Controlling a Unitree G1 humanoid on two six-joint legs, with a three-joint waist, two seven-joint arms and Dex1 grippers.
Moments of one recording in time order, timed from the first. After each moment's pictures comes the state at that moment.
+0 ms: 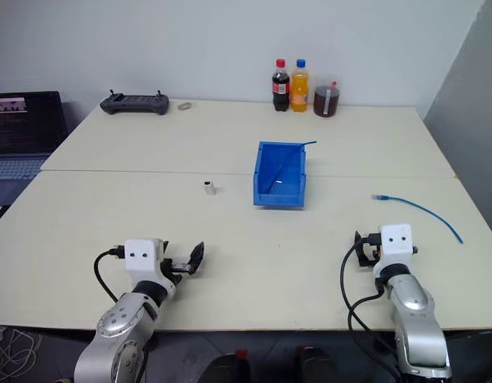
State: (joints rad) left arm 0.14 0.19 0.13 -0.42 -0.22 0.47 -0.15; right arm 0.03 -0.23 -0.15 -0.37 0.05 0.48 0.14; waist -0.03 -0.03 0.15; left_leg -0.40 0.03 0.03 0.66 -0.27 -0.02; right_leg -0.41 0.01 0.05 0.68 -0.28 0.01
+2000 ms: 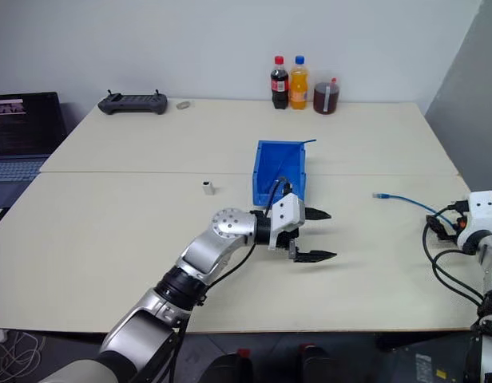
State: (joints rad) left arm -0.70 0.16 -0.44 0.25 -0.17 0.16 -1.03; right arm -0.56 -0.81 -0.31 0.89 0.17 0.27 0.68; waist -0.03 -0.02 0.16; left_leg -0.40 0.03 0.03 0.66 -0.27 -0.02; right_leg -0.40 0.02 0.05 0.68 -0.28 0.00
